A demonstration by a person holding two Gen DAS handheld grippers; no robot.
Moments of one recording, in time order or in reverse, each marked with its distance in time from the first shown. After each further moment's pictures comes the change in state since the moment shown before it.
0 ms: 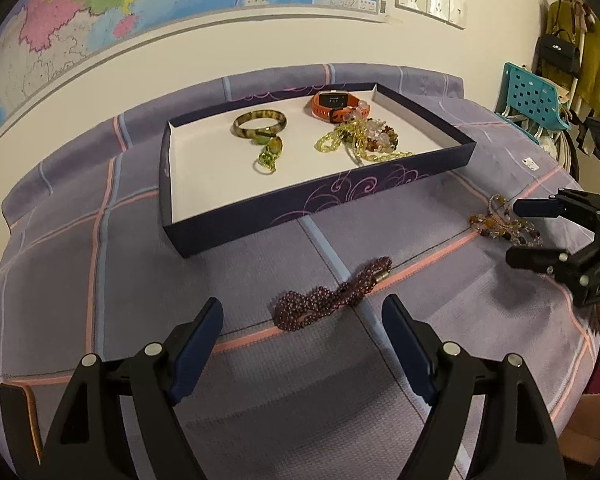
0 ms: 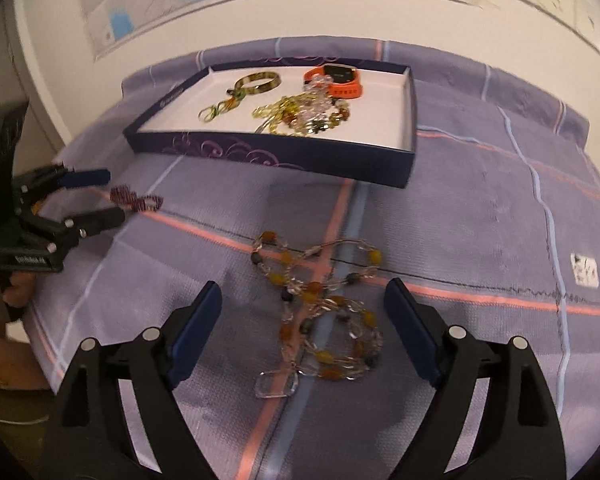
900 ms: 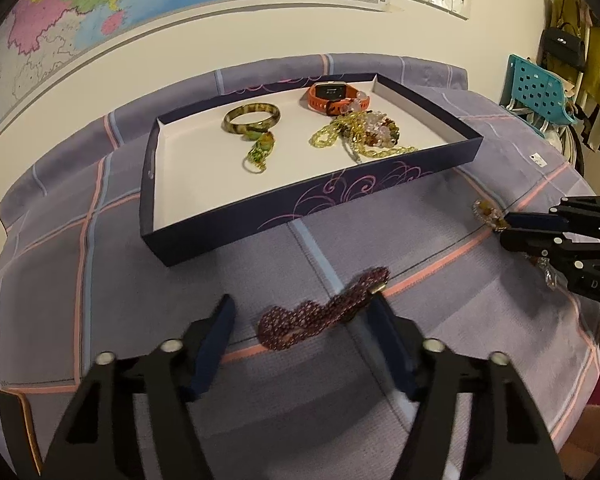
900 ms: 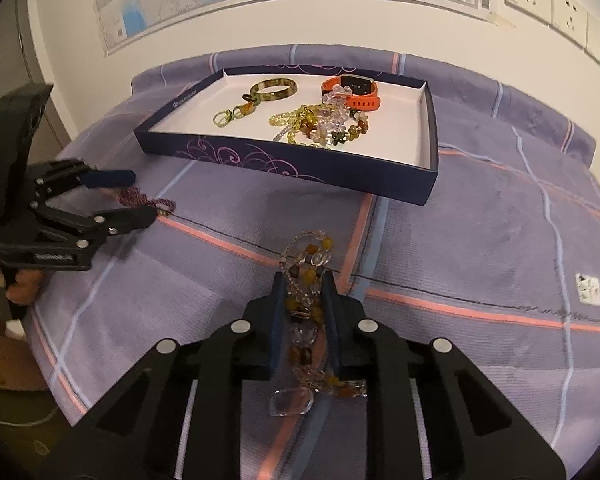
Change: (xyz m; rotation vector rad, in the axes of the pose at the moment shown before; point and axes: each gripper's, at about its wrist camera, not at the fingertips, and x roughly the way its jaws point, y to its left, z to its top) left arm 0.014 -0.011 0.011 0.013 0.023 0.012; right arm 0.001 0.006 0.005 -0.005 -0.033 0.045
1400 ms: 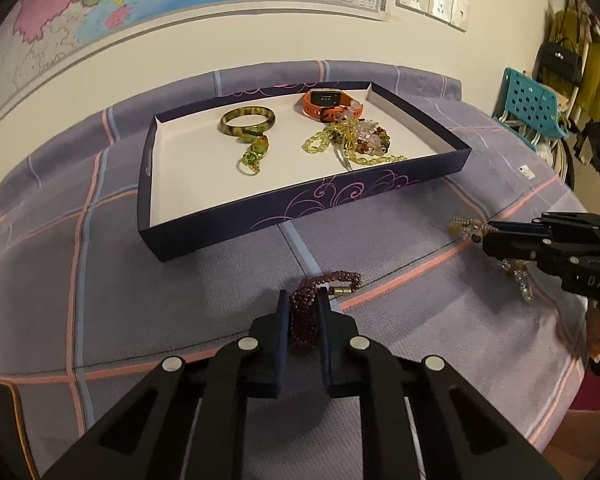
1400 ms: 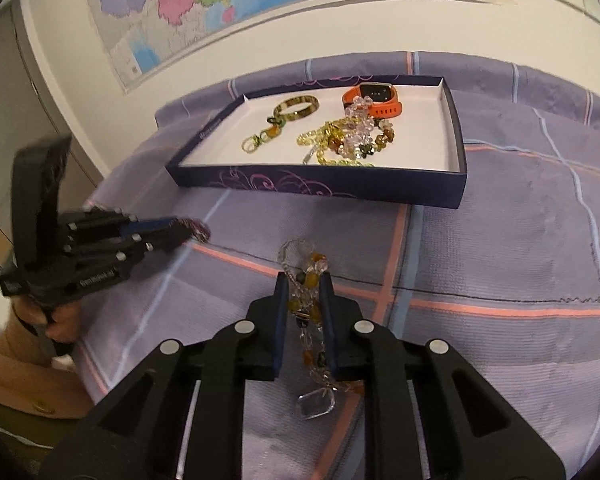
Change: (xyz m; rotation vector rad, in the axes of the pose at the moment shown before) left arm -0.009 0.005 -0.003 -0.048 -0.007 -0.056; right arm -0.005 -0.004 0.007 0.120 -0.049 0.164
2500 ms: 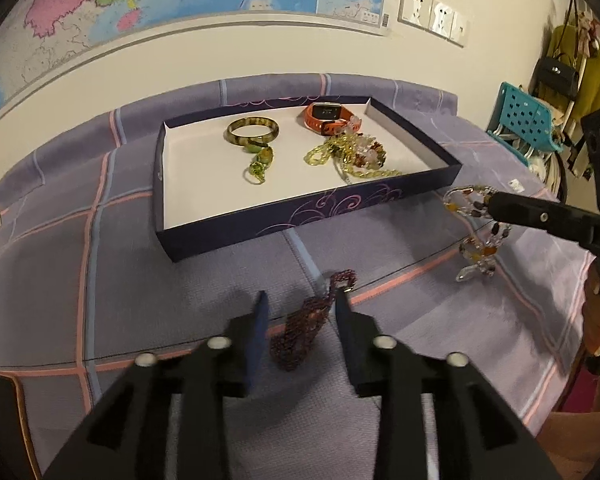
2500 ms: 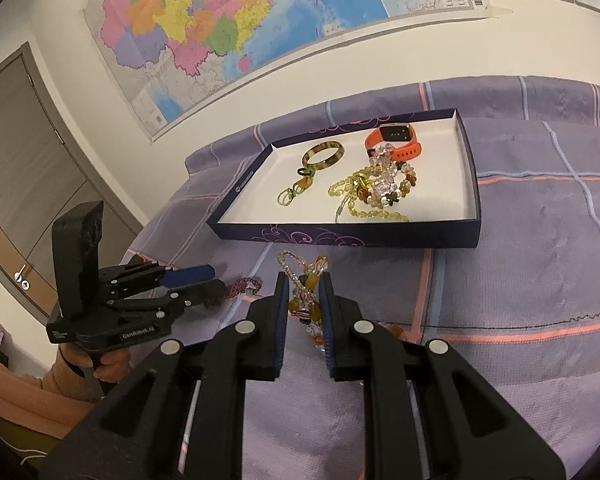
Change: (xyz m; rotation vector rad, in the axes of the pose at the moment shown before) left arm -0.015 0.004 0.000 -0.008 -0.025 -0.019; right arm -0.021 0.001 0.020 0.073 -0.102 0.120
